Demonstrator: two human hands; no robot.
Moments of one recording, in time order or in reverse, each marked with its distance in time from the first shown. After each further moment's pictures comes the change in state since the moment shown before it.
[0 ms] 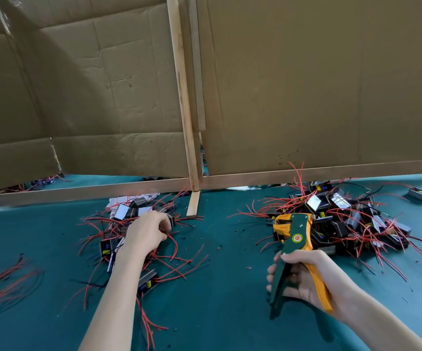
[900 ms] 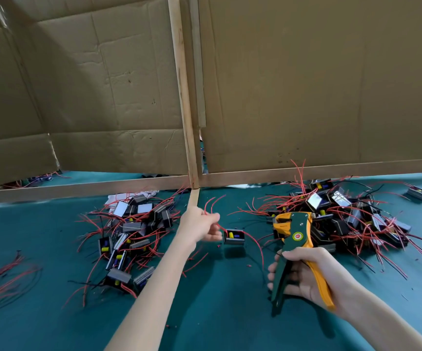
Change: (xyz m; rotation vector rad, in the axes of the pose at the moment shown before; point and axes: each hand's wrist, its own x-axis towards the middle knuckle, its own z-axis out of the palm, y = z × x) left_hand -0.007 0.098 0.016 -1.104 -0.211 -0.302; right_hand -0.006 -0.004 0.007 -0.016 0.030 0.011
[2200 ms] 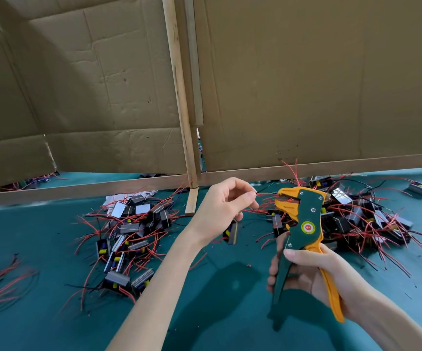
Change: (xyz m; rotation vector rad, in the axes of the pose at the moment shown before) left_hand -0.049 0.043 0.018 -0.024 -0.349 0.629; right_hand -0.018 -0.006 0.012 -0.064 -0.205 -0.243
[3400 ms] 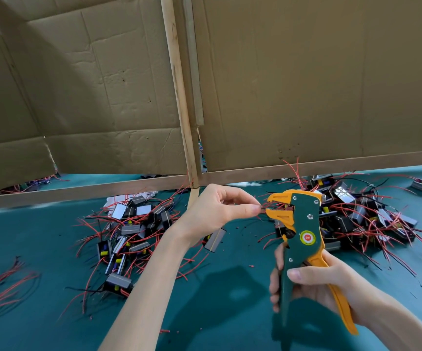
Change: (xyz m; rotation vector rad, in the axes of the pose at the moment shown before) left_hand -0.008 0.021 -0.014 0.108 -0.142 -0.084; right_hand -0.003 0.000 -0.007 -0.088 -0.264 0.044
